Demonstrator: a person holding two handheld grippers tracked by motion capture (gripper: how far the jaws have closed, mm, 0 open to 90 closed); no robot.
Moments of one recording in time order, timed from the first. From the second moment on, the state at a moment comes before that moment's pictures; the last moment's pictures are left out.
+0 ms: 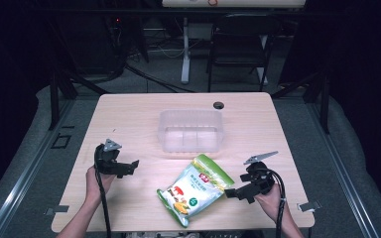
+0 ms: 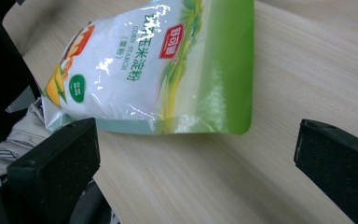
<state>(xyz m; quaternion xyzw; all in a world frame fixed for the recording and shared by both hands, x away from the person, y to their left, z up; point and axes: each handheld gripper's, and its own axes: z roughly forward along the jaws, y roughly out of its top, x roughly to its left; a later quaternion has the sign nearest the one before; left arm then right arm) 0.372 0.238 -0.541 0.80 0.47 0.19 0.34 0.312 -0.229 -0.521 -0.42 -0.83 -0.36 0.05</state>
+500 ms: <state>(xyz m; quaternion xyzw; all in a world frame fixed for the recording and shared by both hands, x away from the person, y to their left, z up) 0.372 0.237 -0.541 0.80 0.46 0.19 0.33 0.337 -0.213 -0.535 -0.43 -0.83 -0.34 0.10</state>
